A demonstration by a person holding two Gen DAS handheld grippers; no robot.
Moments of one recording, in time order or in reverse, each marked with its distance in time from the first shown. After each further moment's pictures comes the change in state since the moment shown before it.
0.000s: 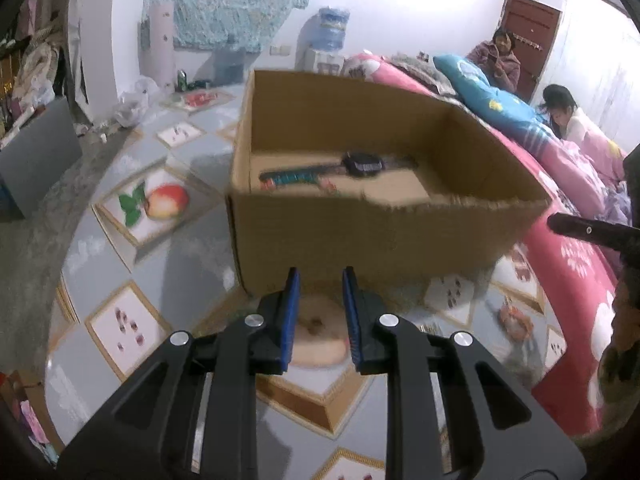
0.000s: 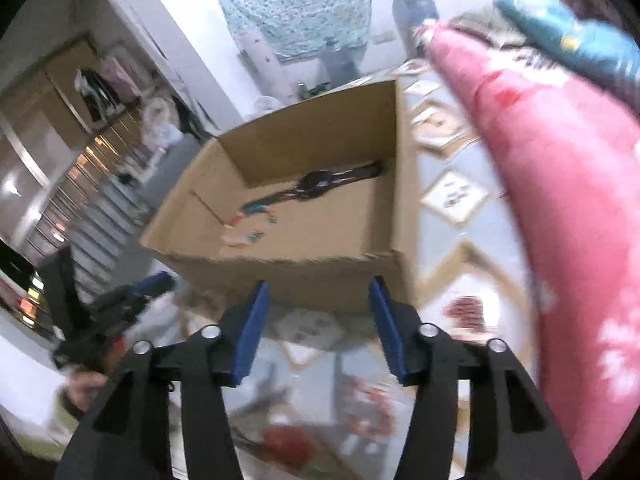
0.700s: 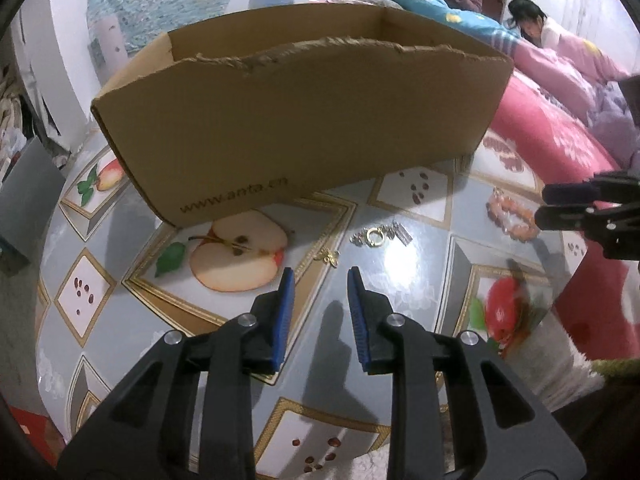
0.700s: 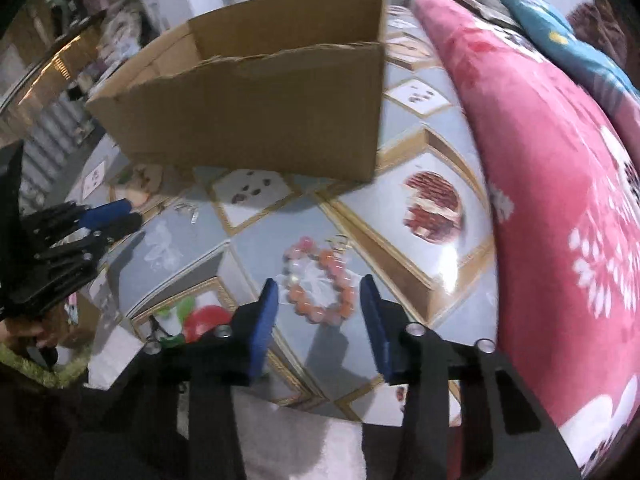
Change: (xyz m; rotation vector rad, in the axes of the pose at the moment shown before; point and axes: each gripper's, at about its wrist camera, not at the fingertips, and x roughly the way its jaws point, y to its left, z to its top) left arm 0.025 -0.061 -0.055 0.229 0.137 0.028; right arm 0.018 0.028 -0.070 -0.132 0.205 -0.141
